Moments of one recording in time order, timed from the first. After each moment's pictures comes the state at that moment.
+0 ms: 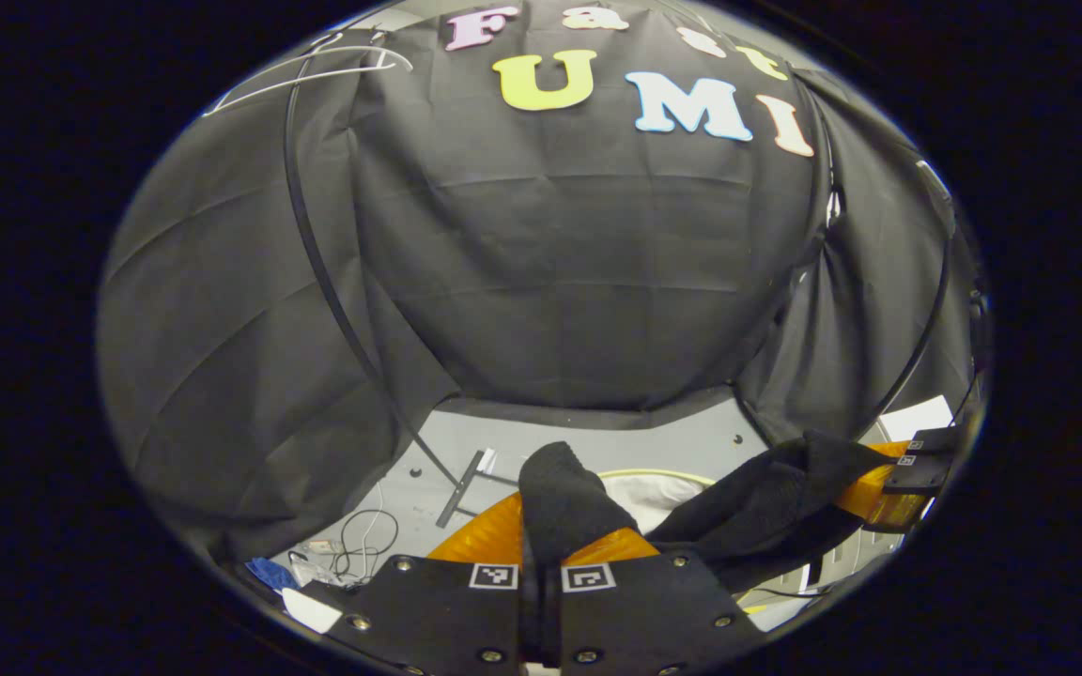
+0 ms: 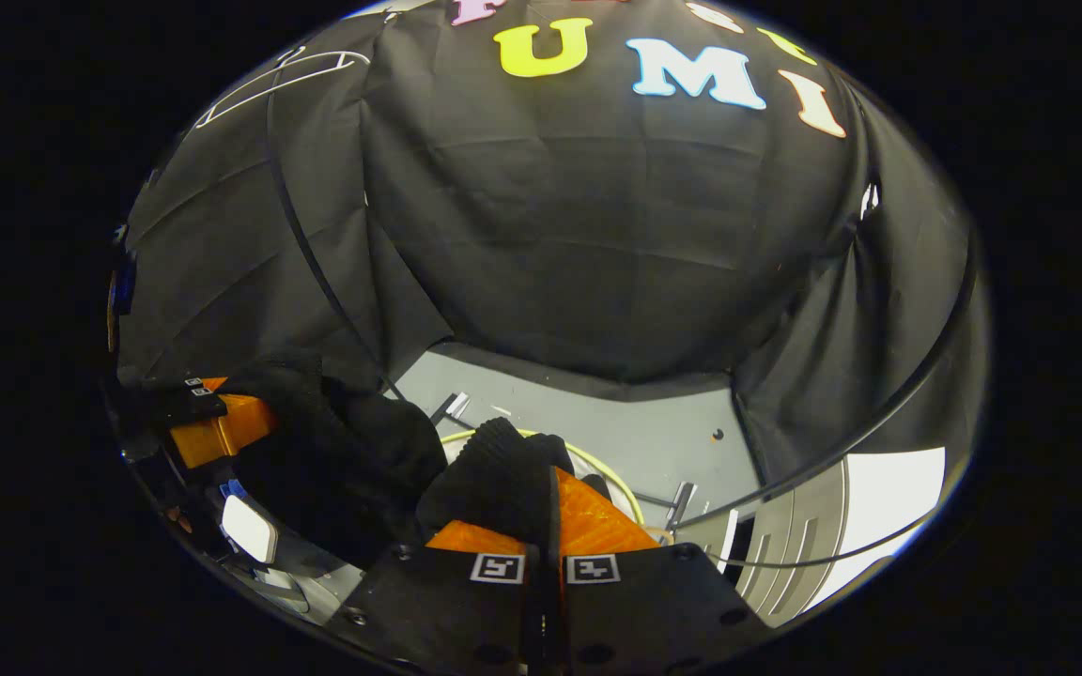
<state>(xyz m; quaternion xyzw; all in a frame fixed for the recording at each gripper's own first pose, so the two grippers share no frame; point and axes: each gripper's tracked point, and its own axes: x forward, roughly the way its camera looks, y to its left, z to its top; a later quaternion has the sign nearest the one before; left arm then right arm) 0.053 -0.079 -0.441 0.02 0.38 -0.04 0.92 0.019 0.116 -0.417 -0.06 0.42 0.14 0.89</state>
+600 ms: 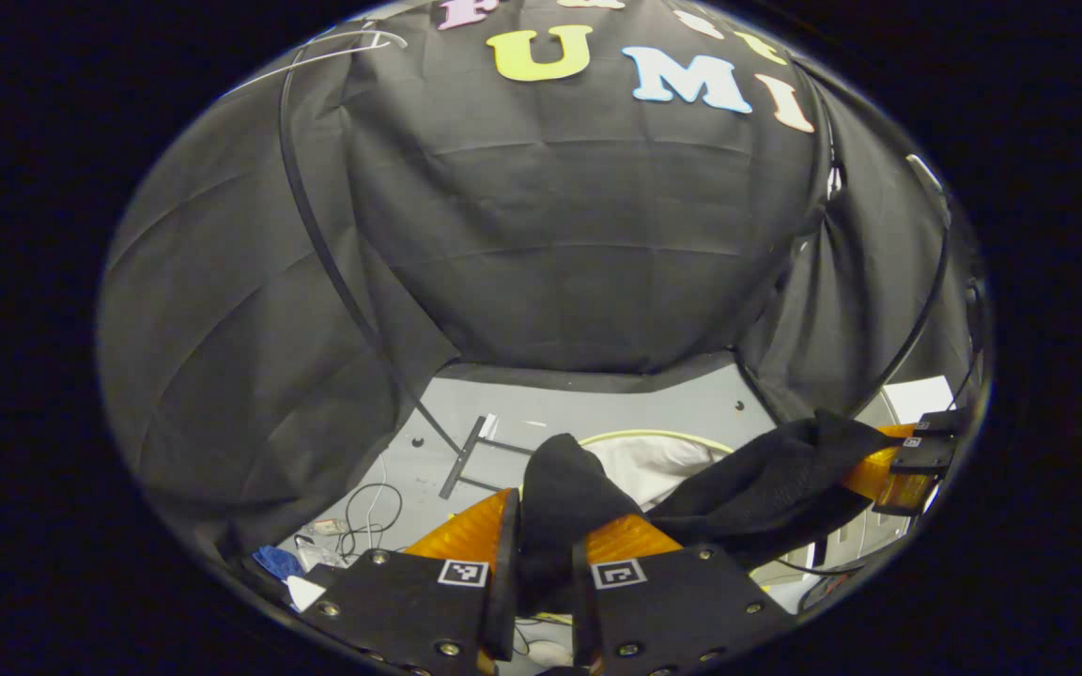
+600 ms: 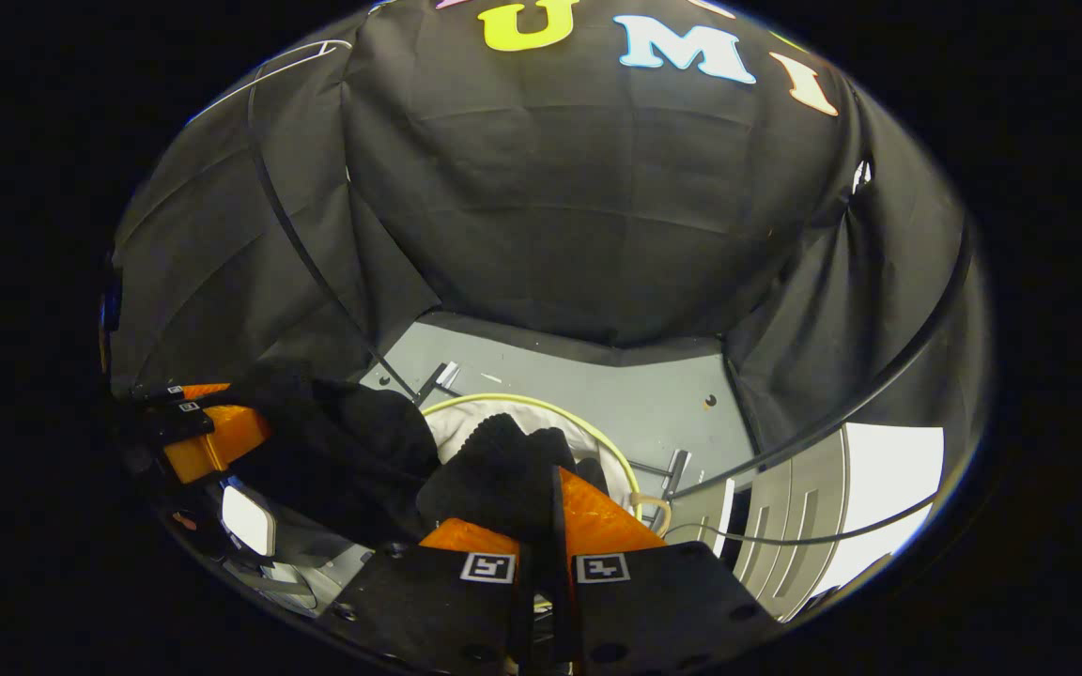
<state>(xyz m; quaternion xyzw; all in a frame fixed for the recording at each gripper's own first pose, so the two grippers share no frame) 0.027 -0.079 -0.471 0.04 0.42 -0.05 0.90 0.000 0.110 -0.435 -0.06 0.47 0.12 0.87</state>
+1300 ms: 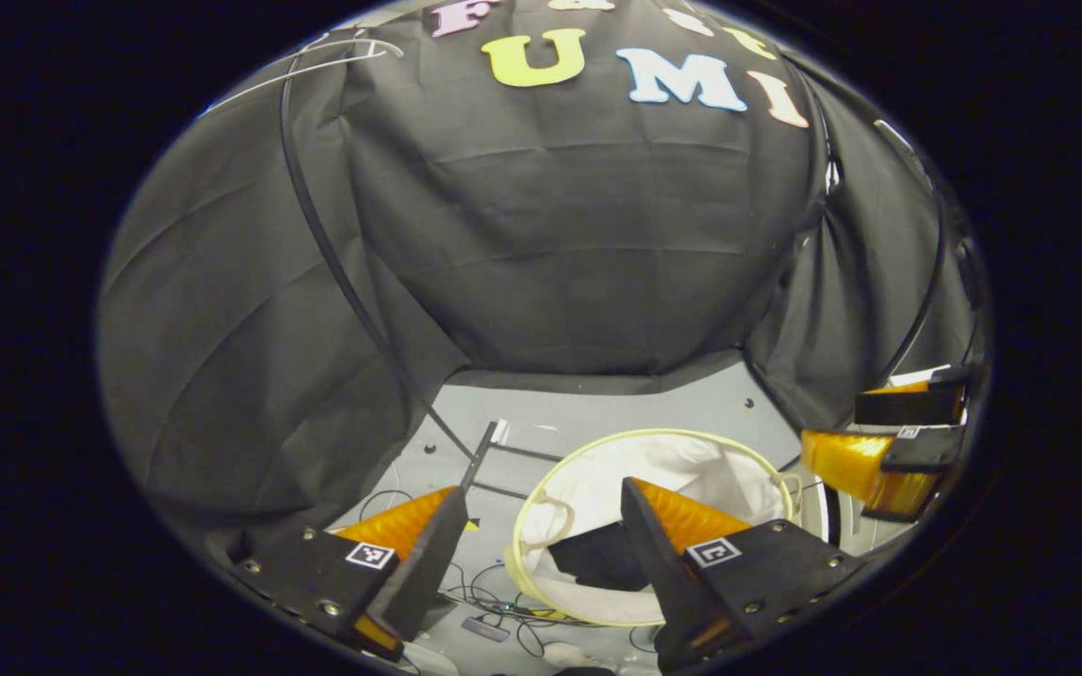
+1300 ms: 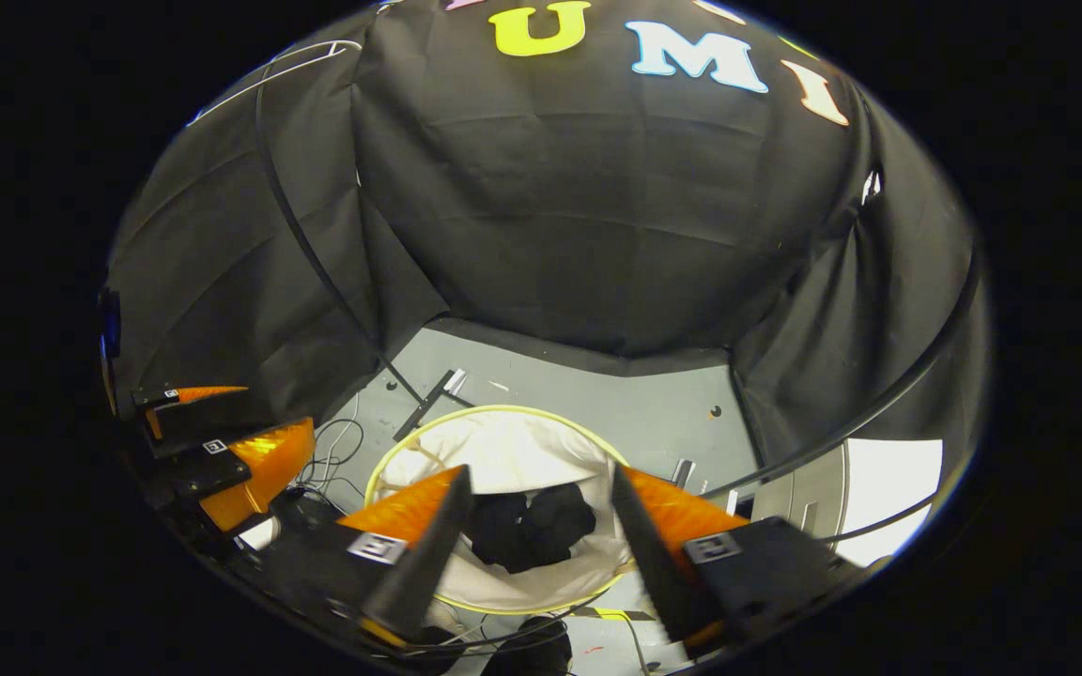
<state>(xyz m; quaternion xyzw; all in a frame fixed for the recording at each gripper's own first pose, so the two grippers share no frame) 0.027 -0.074 -0.464 0.05 0.41 -0.05 0.91 0.014 0.132 -0.414 -0.05 0.45 0.13 0.88</state>
